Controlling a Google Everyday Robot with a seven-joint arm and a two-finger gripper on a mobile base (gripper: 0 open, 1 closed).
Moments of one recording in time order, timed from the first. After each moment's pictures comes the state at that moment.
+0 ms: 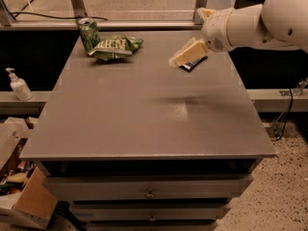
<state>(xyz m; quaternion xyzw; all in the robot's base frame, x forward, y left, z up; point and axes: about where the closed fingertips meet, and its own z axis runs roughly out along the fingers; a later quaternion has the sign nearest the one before) 0.681 -0.097 0.944 -0.50 0.68 0.10 0.53</state>
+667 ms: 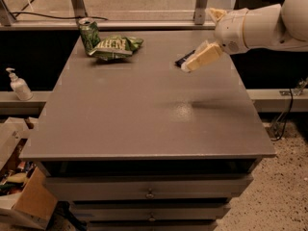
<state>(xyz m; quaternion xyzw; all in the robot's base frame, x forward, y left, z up) 0.665 -0.116 0.945 -0.53 0.65 0.10 0.53</state>
